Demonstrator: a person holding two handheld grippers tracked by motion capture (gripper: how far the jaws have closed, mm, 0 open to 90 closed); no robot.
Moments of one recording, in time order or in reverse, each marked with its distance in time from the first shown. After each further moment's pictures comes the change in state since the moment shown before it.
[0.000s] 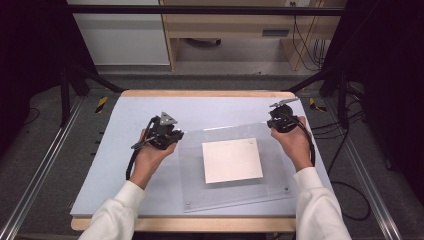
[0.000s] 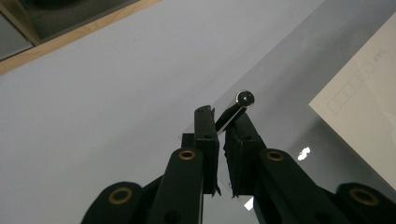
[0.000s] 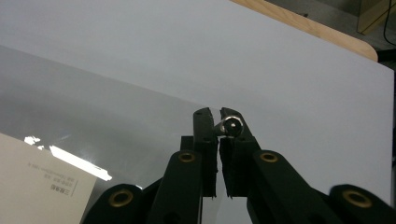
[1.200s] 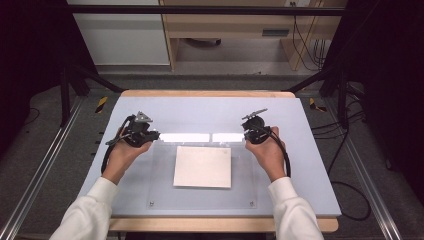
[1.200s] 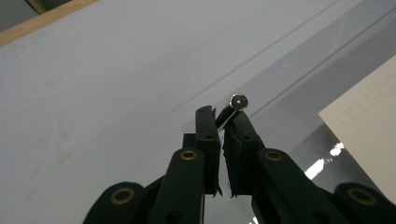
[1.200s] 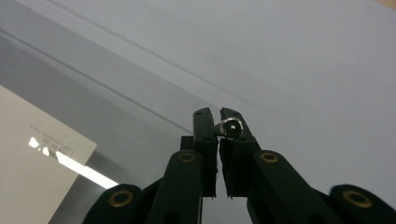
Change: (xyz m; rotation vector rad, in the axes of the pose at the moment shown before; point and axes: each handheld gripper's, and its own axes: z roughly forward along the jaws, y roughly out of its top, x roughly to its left) left arm 0.063 -0.036 -0.002 0.091 0.009 -0.010; right arm 0.076 -0.004 0.023 0.081 0.043 -0.040
